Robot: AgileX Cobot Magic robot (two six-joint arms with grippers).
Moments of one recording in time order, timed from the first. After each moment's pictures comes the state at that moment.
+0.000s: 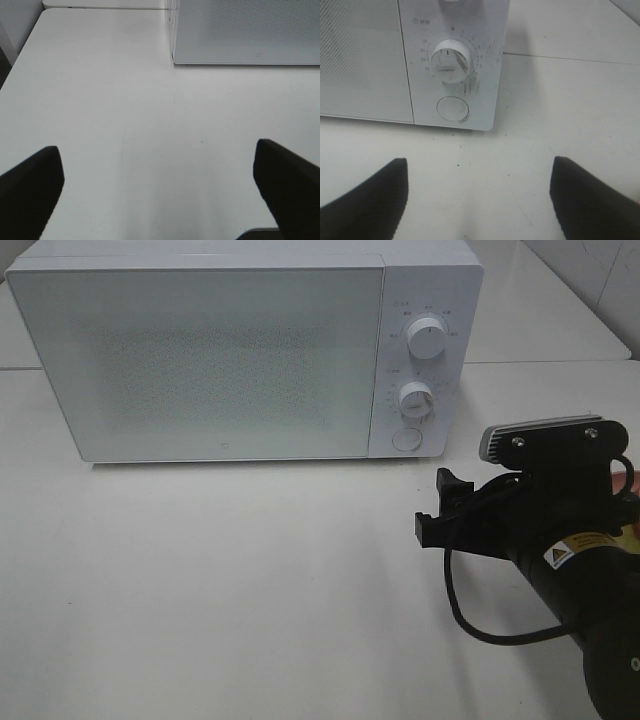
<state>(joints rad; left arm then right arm) 0.03 0.00 -0.52 -0.07 1.08 0.03 0.86 1.72 -0.29 0.88 -1.20 -0.25</state>
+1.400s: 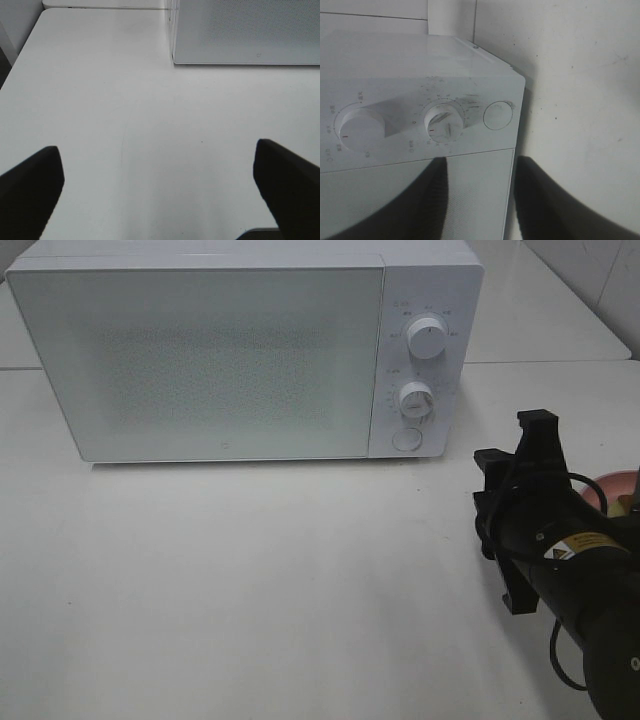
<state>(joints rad) 0.03 0.00 -0.52 -0.07 1.08 0.03 0.86 1.72 -0.29 0.88 -1.20 1.32</state>
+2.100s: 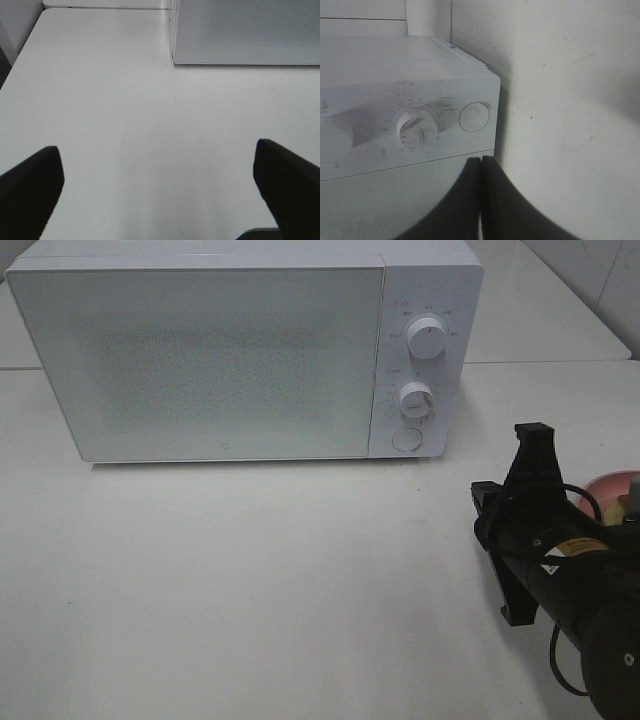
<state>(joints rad) 0.03 0.00 -0.52 -0.07 1.08 0.03 0.82 1.75 -0.29 0.84 -1.15 1.37</state>
